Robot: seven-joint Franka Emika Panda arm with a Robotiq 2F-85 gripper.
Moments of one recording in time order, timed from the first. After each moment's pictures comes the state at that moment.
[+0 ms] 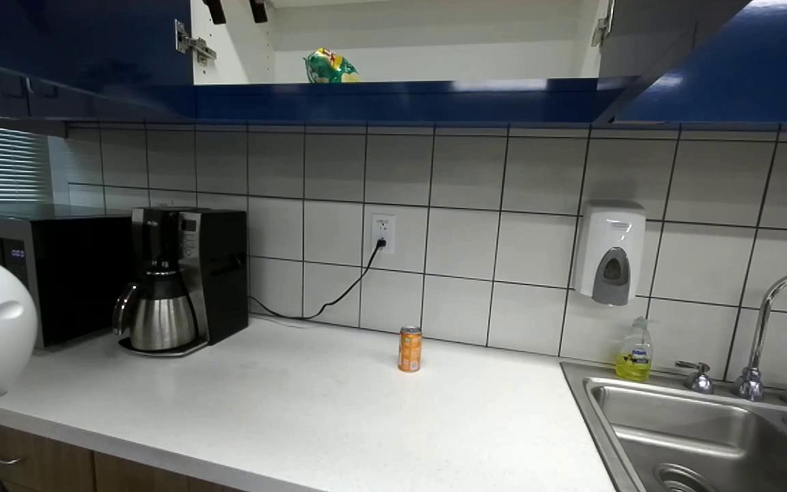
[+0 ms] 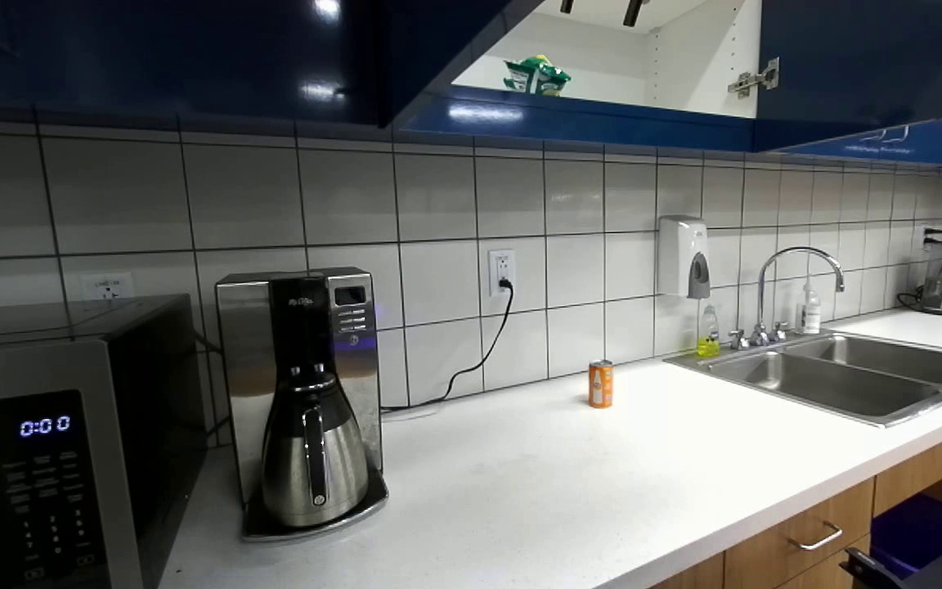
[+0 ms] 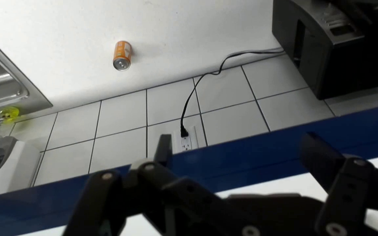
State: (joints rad) arm 0.03 -0.51 0.10 -1.71 -0.01 1.71 0.28
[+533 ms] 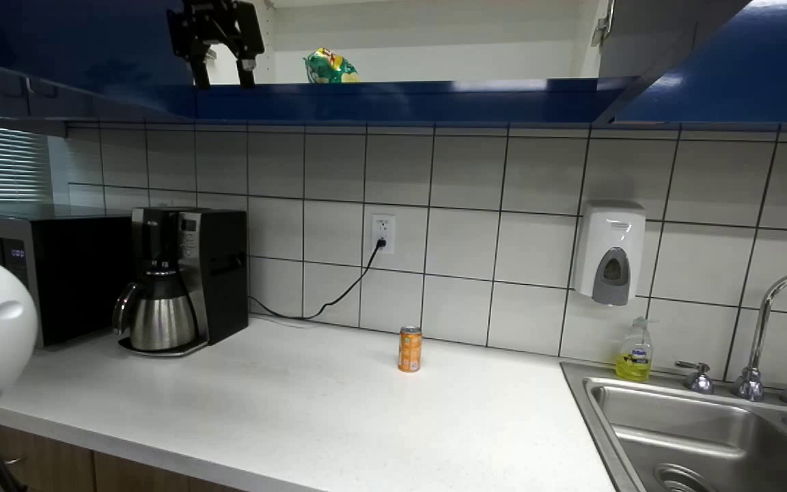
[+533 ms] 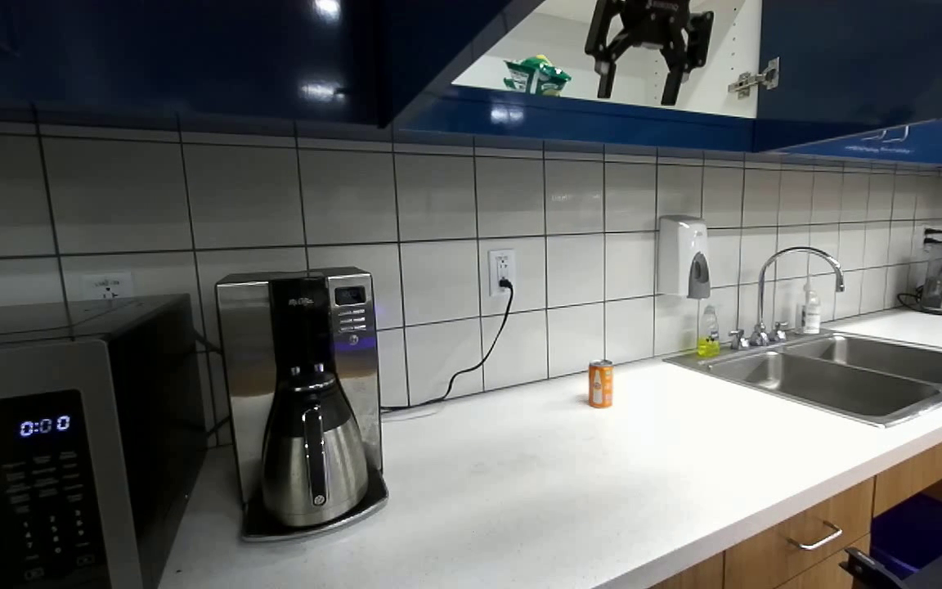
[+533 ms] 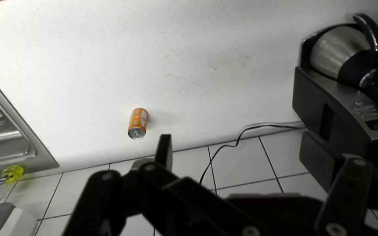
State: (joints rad) arm 0.03 -0.66 0.08 -2.05 0.02 1.70 0.20
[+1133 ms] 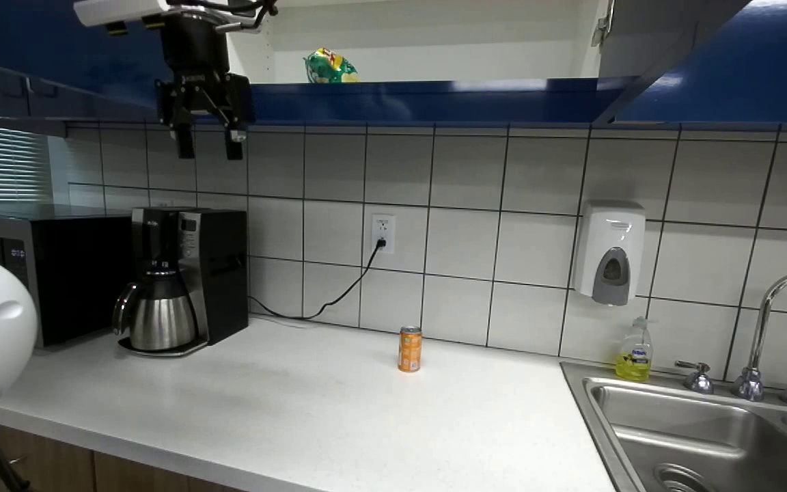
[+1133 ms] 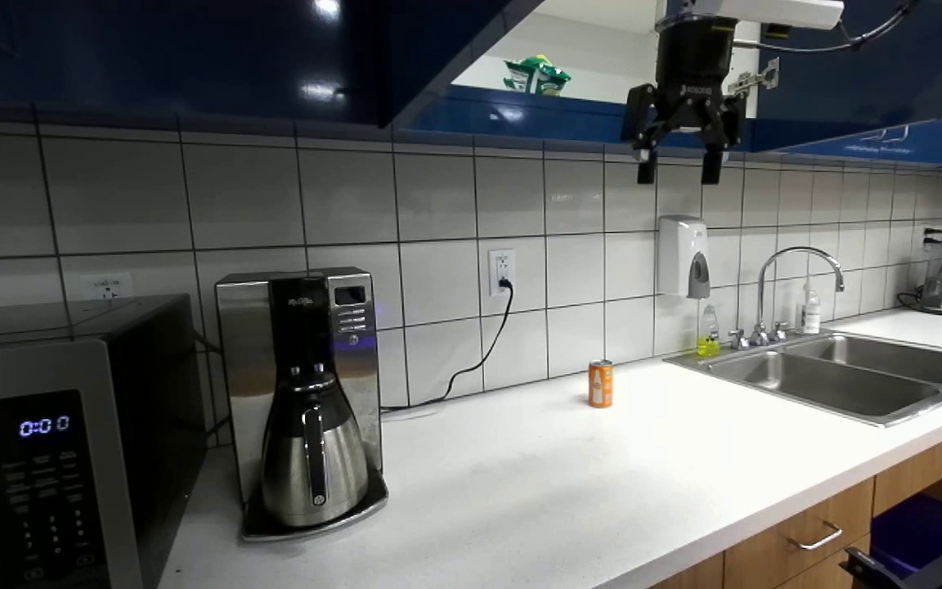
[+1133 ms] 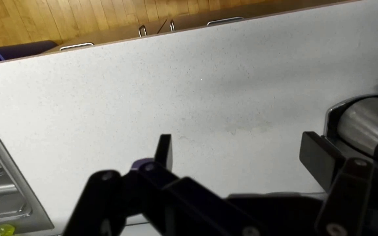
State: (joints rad) arm 0.03 -0.77 0.07 -2.34 0.02 1.70 0.14
